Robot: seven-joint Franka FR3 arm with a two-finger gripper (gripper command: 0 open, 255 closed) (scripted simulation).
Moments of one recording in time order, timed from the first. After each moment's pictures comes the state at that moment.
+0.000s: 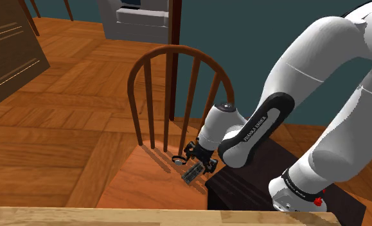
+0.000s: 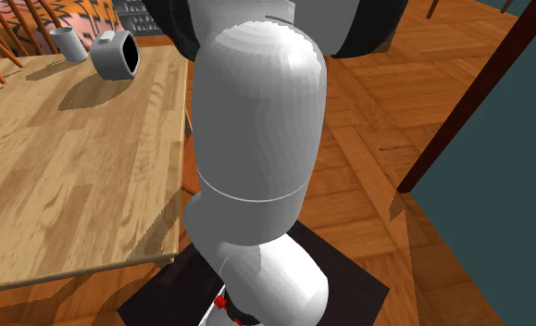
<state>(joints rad) -0.05 0.13 0.70 -2.79 0.23 3.02 1.74</state>
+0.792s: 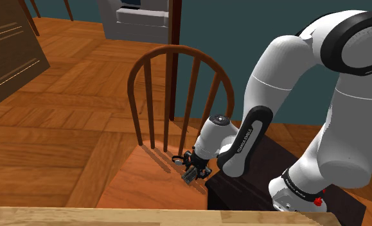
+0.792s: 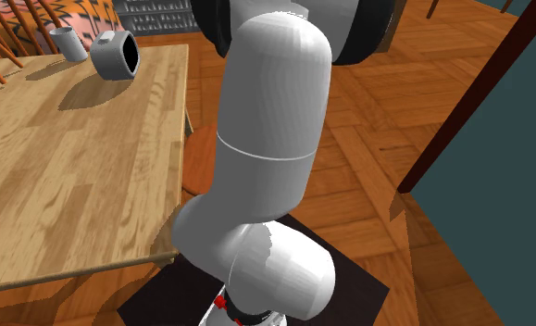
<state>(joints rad) 0.26 0.34 0.36 -2.74 0.02 3.19 1.92</state>
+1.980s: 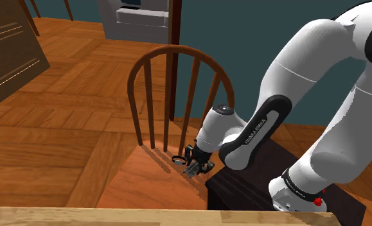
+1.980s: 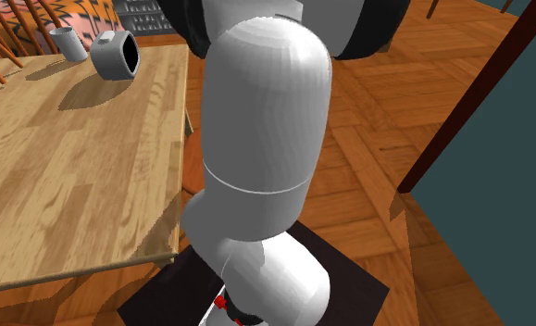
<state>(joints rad) 0.00 0.16 0.64 -2.78 0.12 3.05 1.87</state>
